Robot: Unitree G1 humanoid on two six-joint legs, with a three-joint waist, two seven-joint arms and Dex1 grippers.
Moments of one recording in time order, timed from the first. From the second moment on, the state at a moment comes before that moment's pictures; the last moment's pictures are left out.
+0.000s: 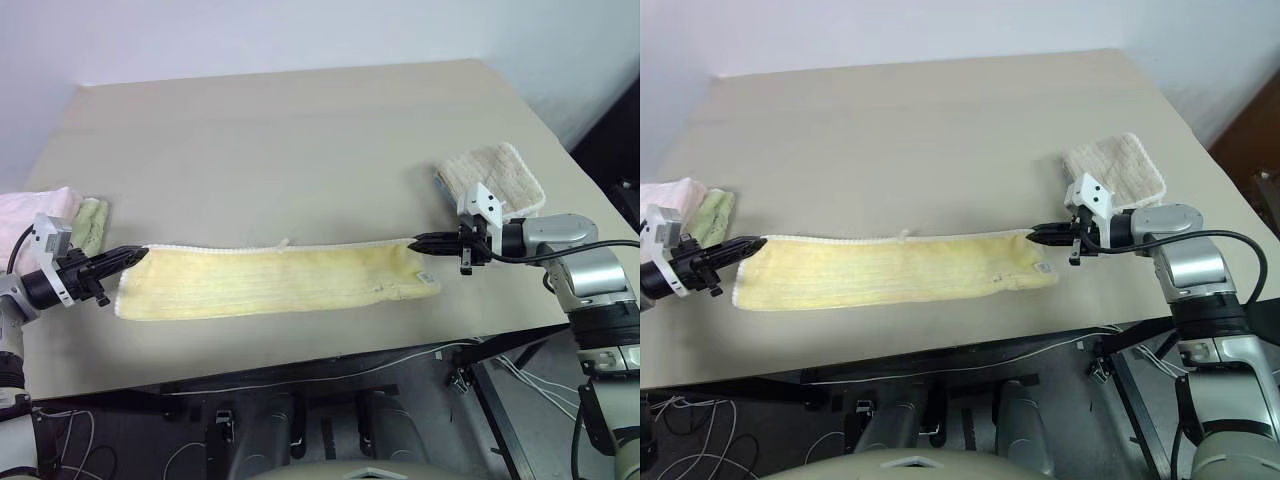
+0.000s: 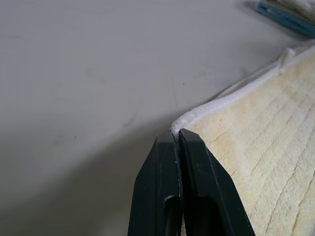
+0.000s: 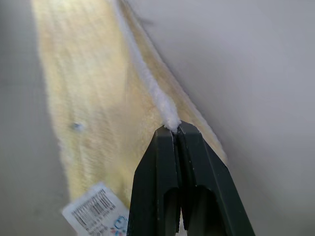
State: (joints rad) left arm -0.36 0.89 0.35 0.68 -0.44 0.22 -1.37; right arm -0.58 -0.77 0.07 0.26 0.31 0.35 1.28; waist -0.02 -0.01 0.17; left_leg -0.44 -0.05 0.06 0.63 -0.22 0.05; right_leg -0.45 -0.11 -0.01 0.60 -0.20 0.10
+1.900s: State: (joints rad) left arm -0.19 0.64 0.05 -0.30 -0.61 0.57 -0.93; right arm -0.29 -0.38 -0.73 0.07 1.32 1.60 0.13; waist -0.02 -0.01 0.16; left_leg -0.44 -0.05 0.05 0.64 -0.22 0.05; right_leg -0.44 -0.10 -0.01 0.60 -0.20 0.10
